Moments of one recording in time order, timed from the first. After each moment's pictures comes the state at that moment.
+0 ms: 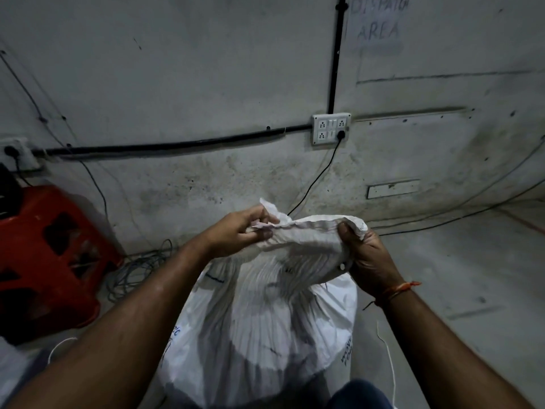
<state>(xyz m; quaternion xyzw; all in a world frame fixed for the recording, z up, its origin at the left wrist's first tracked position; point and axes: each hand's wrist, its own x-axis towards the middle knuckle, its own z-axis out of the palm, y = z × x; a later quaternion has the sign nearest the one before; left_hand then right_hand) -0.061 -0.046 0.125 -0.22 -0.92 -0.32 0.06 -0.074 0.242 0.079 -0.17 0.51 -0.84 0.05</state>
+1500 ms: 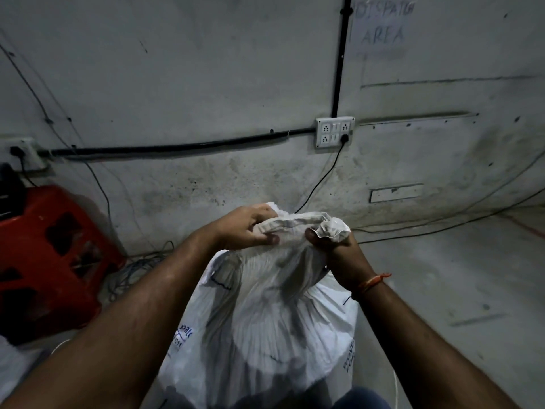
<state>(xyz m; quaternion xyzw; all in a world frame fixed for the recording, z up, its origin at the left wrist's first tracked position) -0.078 -0.045 0.143 -0.25 -0.93 -0.26 0.02 -0.086 0.197 0.083 -0.18 0.56 -0.81 0.03</state>
